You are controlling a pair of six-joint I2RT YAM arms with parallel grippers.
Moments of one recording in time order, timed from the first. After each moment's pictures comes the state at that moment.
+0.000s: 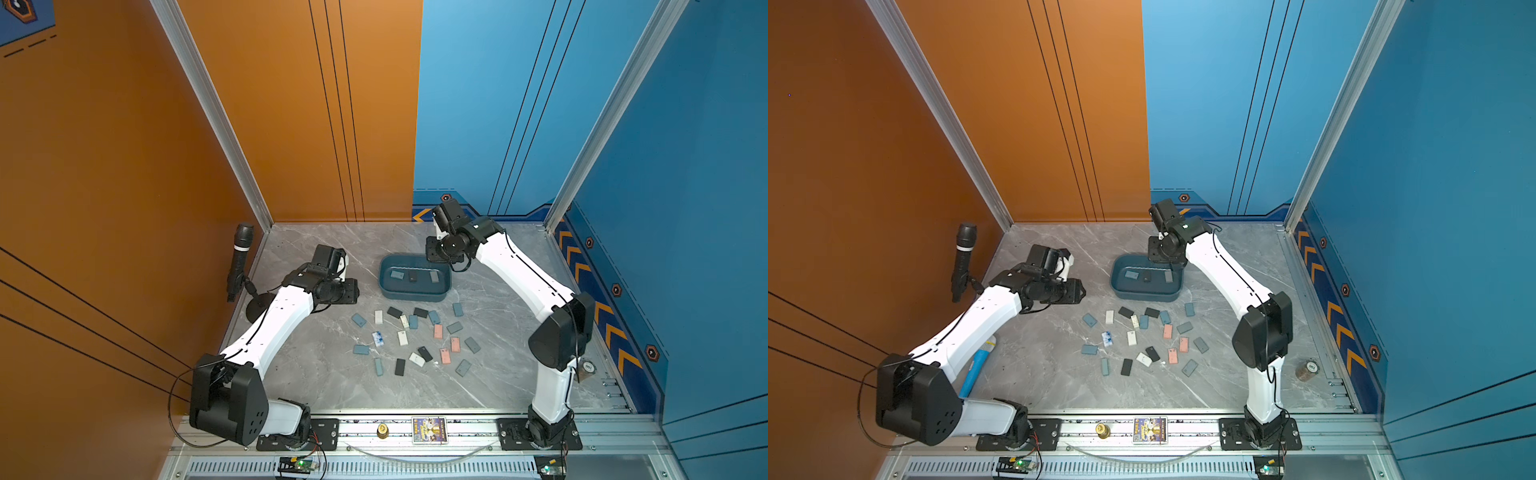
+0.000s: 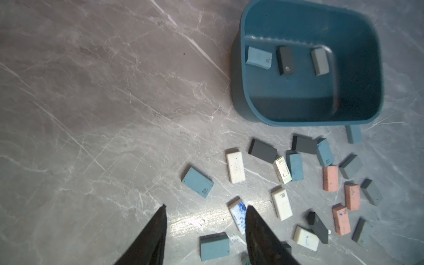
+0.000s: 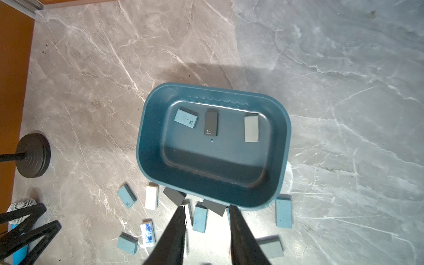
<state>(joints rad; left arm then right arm) -0.29 1.39 1.10 -0.75 0.08 -0.28 0.56 1.89 1.92 -1.03 0.03 0.49</state>
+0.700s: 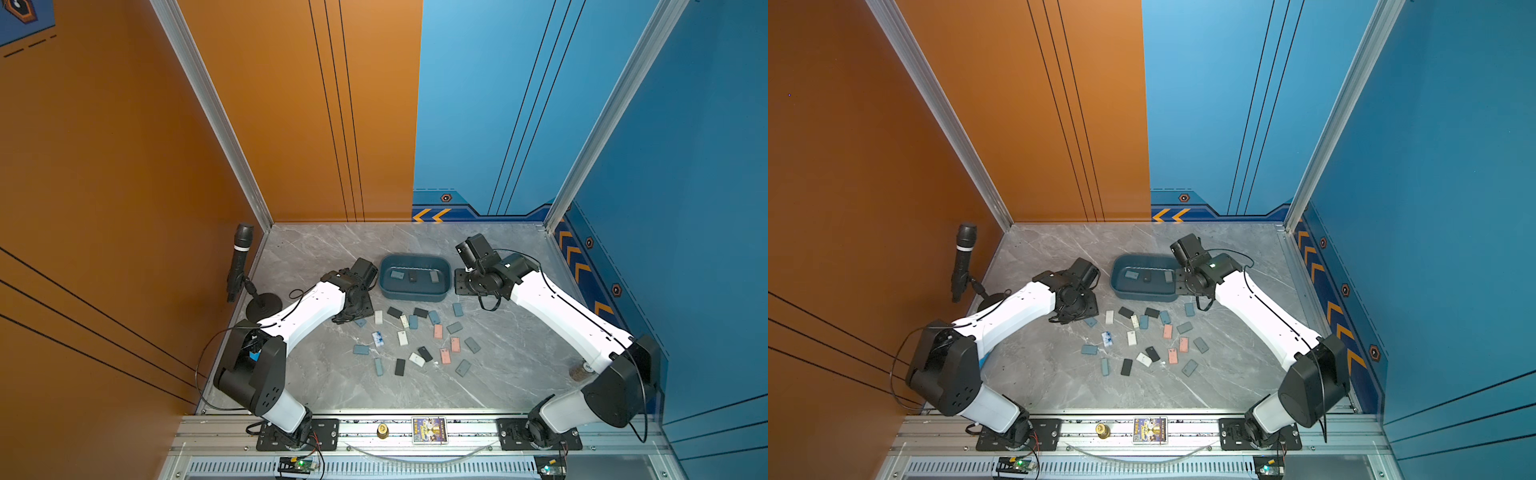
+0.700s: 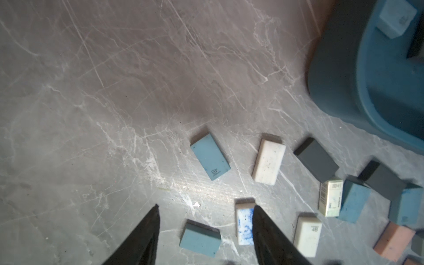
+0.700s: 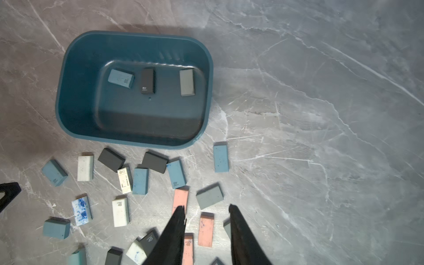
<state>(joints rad) -0.49 1.58 1.14 -0.87 -0.18 -0.80 0.55 1.48 1.37 -0.94 0.21 0.51</state>
